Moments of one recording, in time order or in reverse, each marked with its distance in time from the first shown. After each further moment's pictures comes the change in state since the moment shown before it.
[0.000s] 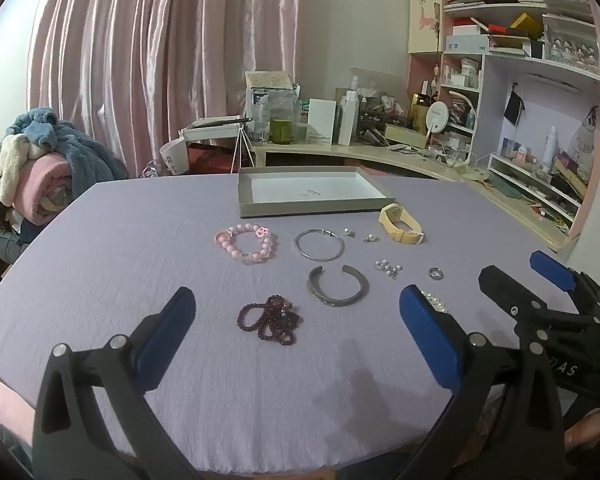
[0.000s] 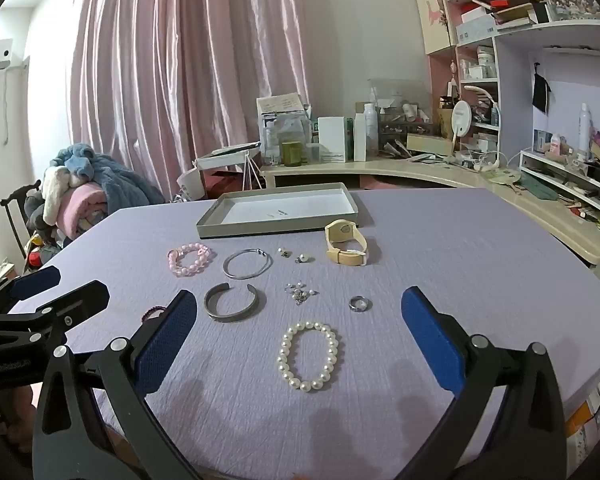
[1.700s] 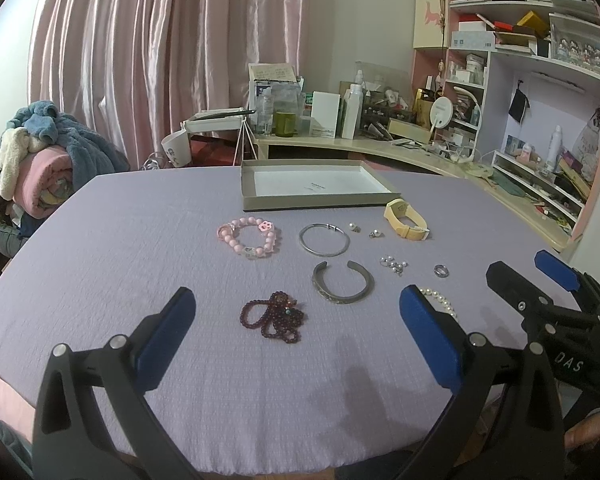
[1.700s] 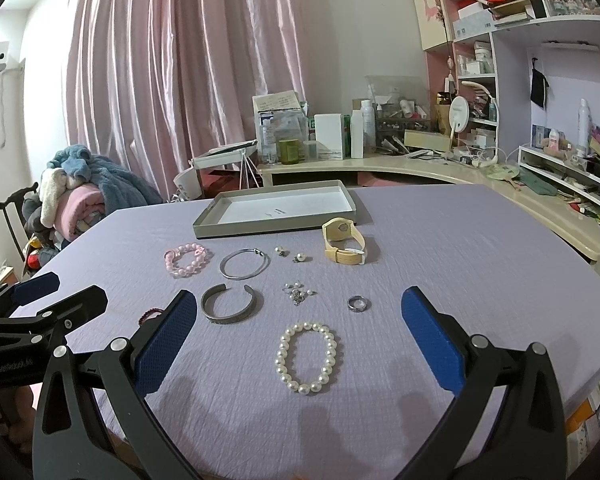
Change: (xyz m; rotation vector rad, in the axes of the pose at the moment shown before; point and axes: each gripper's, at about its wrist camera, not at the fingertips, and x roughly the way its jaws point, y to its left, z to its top) left arm 0.008 0.013 -0.005 -0.008 0.013 0.000; right arm 0.003 -0.001 0.000 0.010 0.013 -0.003
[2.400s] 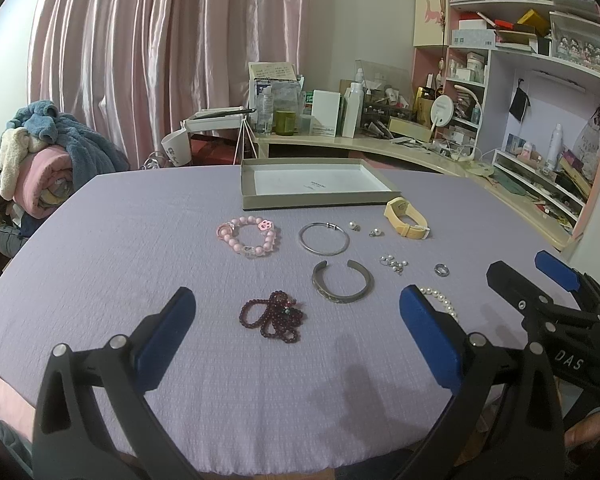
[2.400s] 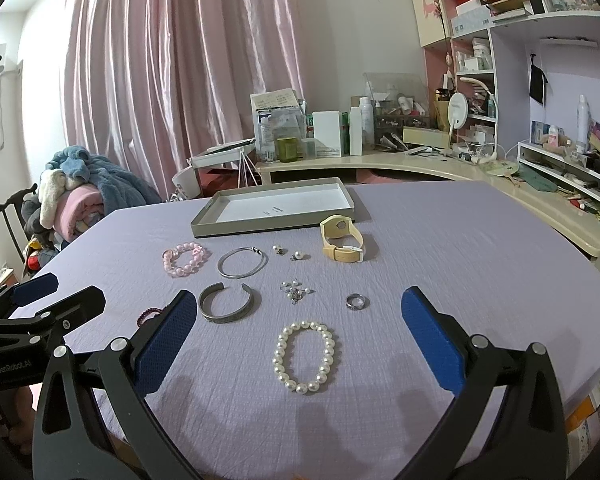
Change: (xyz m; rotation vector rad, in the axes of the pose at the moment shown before) left arm 0.003 0.000 -0.001 0.000 0.005 0.000; right arm 0.001 -0.003 0.000 0.004 0.004 0.001
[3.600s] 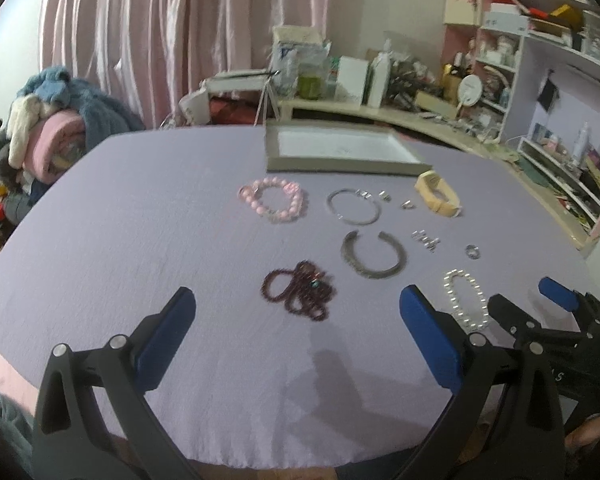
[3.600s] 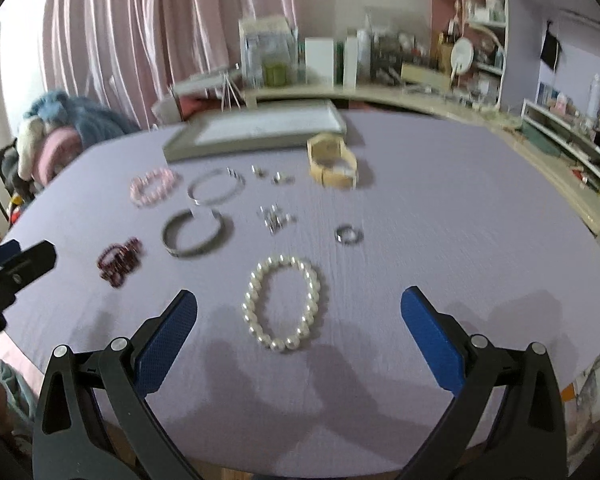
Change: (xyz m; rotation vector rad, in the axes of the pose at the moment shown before) left arm 0.032 0.023 -0.020 -0.070 0.149 0.061; right arm 0.046 -0.009 -0.026 -0.030 0.284 -0.059
